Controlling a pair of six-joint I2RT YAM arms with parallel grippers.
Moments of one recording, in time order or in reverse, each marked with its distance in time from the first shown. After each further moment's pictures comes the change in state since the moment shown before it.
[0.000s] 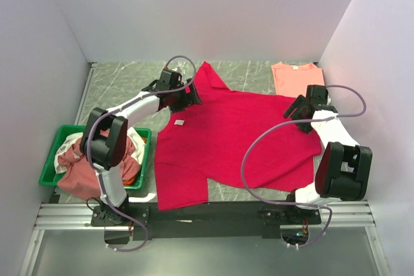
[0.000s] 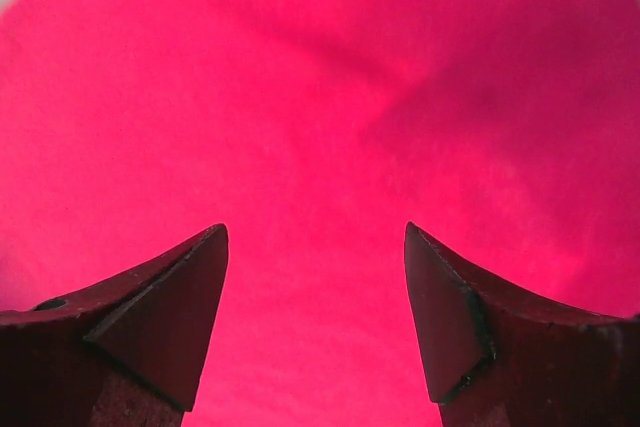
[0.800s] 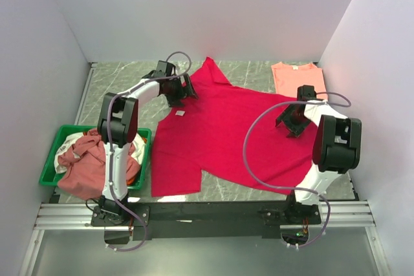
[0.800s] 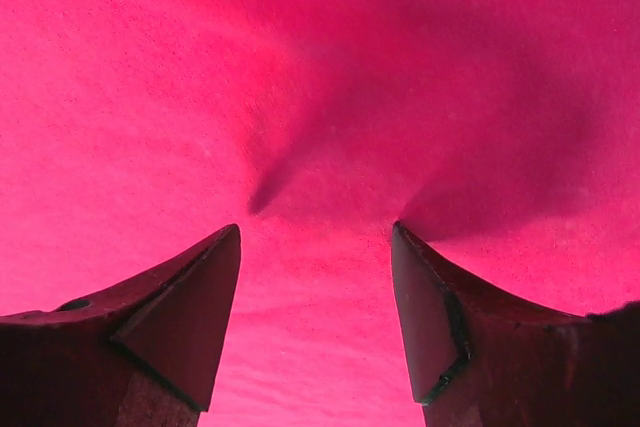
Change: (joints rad) left arm 0.133 0.356 0.330 -0.137 0.213 0.085; right arm 0.023 0.281 0.089 -0.088 -0.093 0.089
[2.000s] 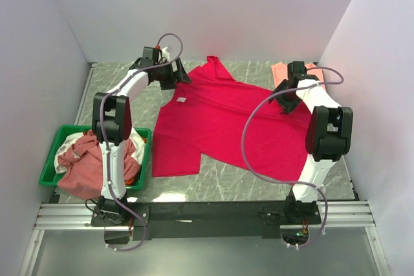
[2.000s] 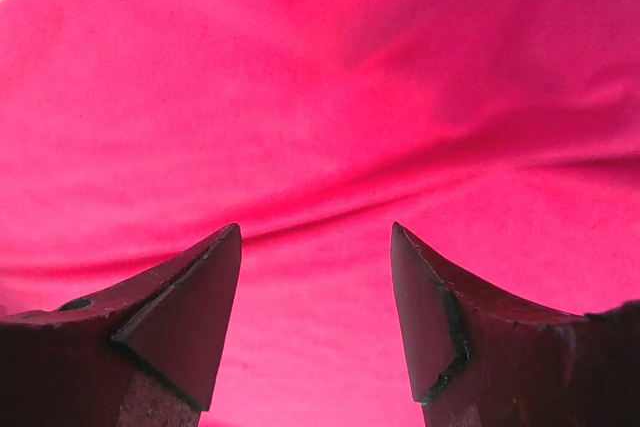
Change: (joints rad) left arm 0.097 0.034 0.199 -0.003 0.150 0.167; right arm 0.101 0.173 0.423 -0.154 0.055 0.064
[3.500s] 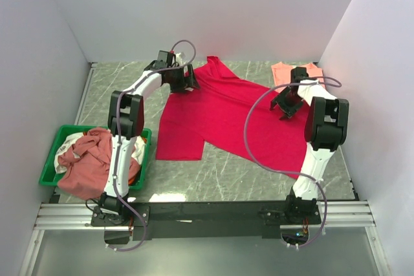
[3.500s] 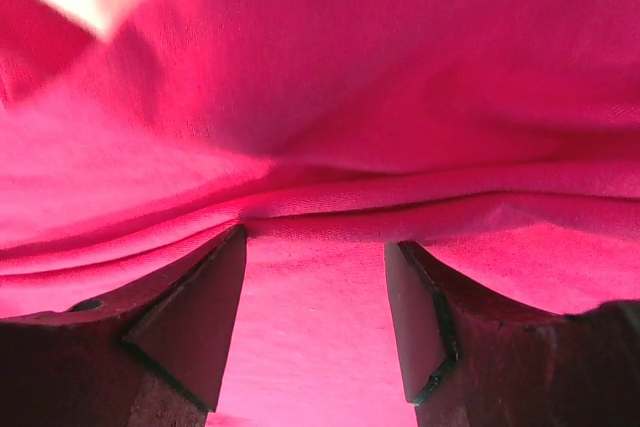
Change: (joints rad) left arm -0.067 0.197 0.180 -0.077 -0.067 0.058; right arm -0.053 0.142 0.010 0.010 -0.077 0.029
